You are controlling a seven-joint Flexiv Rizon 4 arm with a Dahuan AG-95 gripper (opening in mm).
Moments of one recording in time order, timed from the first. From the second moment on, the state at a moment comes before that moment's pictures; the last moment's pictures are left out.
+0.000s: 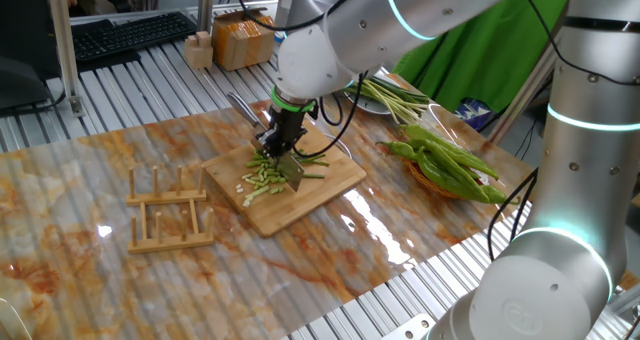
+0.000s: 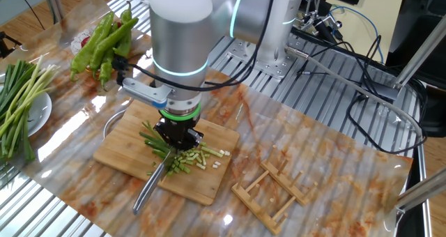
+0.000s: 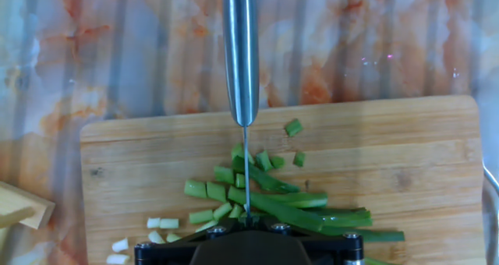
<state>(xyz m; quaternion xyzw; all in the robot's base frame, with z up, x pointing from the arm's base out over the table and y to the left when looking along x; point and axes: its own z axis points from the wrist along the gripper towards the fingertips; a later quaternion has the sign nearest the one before) 0.565 -0.013 0.034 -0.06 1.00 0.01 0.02</state>
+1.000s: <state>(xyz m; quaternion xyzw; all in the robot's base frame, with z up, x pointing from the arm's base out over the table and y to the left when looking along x) 0.564 -0.020 0.068 -0.05 1.00 0.00 0.01</state>
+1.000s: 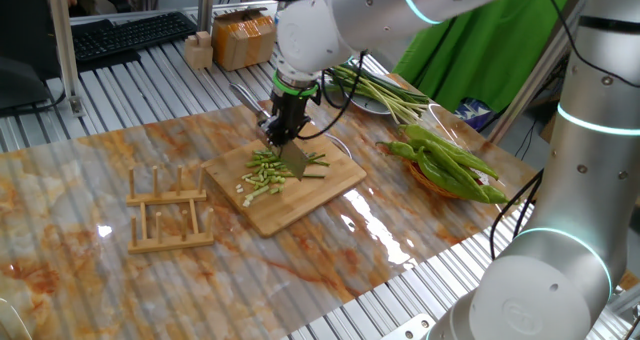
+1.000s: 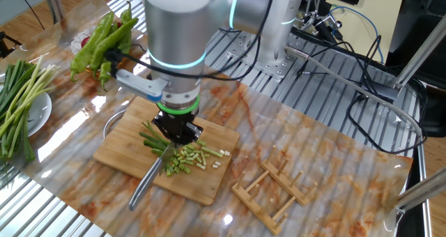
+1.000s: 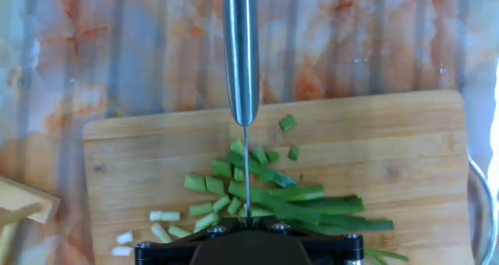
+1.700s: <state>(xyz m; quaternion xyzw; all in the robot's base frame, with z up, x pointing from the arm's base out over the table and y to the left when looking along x) 0.563 -0.030 0.060 -0.06 1.00 0.00 0.01</state>
